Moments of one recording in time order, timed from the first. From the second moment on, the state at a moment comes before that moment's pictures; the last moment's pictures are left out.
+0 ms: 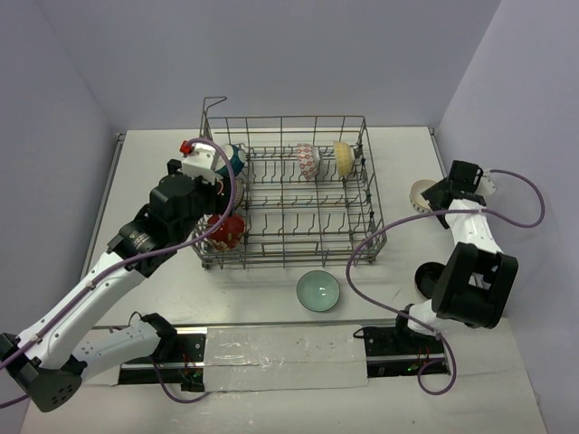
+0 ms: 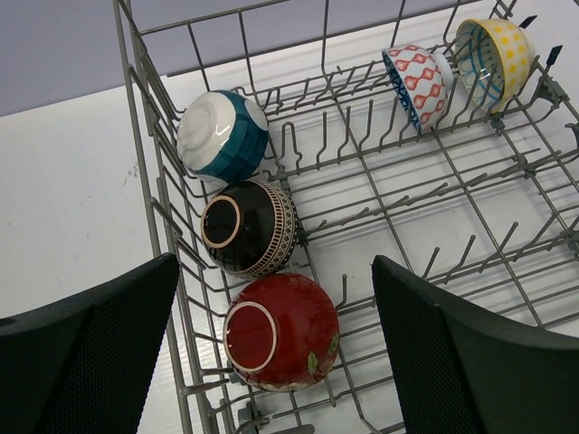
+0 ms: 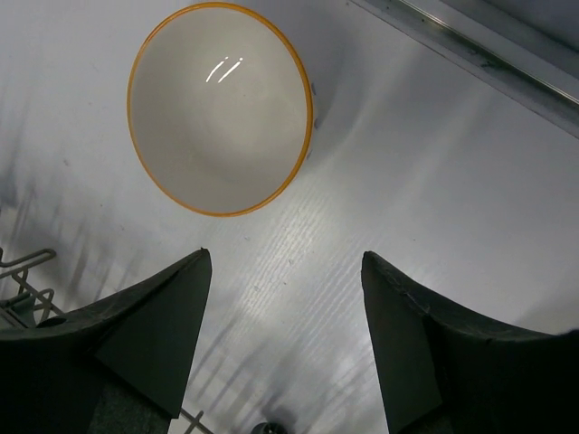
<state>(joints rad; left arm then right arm) -0.68 0.98 1.07 -0.38 -0.38 -0.08 -0.36 1.42 0.96 -0.42 0.19 0.70</state>
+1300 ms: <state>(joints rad) -0.68 1.01 1.06 -0.38 -0.41 -0.07 -0.46 1.76 1.14 -0.35 0.09 0.69</state>
